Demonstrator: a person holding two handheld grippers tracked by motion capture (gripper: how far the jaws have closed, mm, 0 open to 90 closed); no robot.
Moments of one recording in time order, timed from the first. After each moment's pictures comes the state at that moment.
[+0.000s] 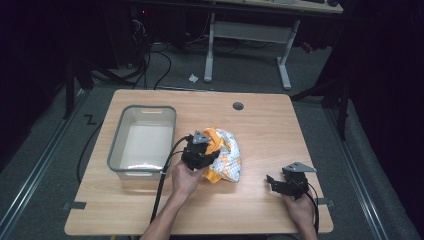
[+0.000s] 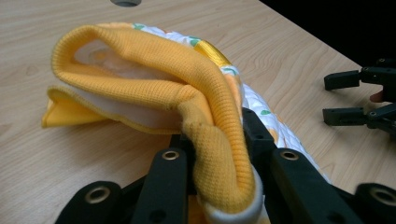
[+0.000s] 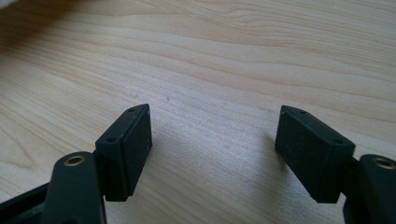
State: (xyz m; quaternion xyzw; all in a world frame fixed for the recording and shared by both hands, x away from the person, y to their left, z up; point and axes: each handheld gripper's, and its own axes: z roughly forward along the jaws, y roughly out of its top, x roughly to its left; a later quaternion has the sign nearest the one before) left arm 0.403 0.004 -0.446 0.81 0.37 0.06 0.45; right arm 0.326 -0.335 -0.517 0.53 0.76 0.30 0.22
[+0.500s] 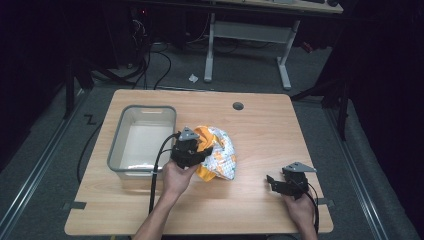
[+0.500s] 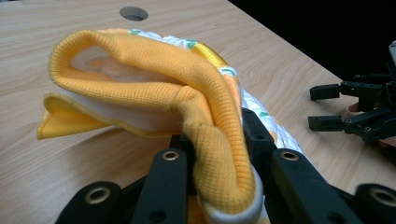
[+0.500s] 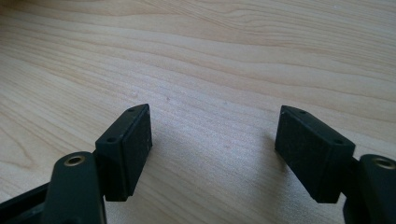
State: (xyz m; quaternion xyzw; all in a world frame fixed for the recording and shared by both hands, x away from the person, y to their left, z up) left arm 0.400 0.033 -0.428 0.80 0.38 0.06 0.47; right arm 0.326 -0.335 -0.517 0.53 0.76 0.30 0.22
